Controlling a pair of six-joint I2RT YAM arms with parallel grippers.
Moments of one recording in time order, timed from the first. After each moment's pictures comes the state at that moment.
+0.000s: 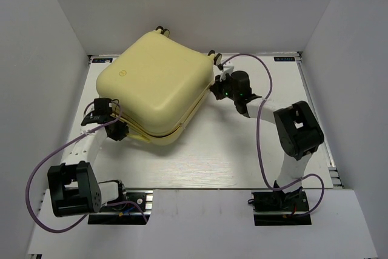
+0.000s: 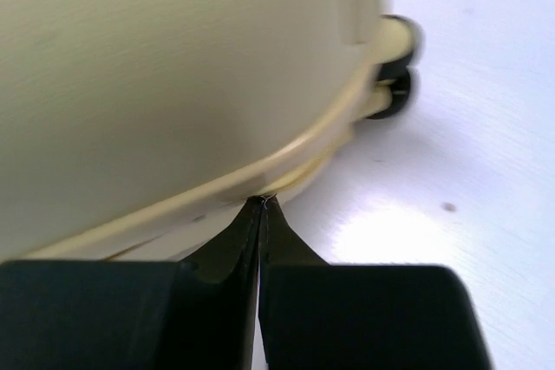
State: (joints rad) left arm 0.10 1.23 0.74 -0.63 -0.06 -0.95; right arm 0.45 1.84 1.06 0.43 -0.26 0.07
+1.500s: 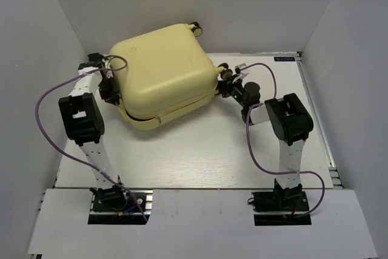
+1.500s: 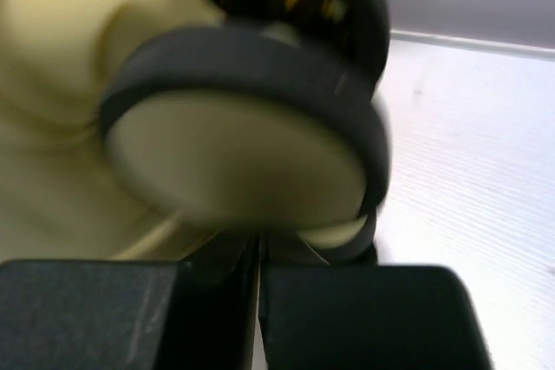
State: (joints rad) left arm 0.18 2.03 1.67 -0.94 0.08 -0.17; right arm 0.34 2.06 0.94 1.14 -0.34 0.26
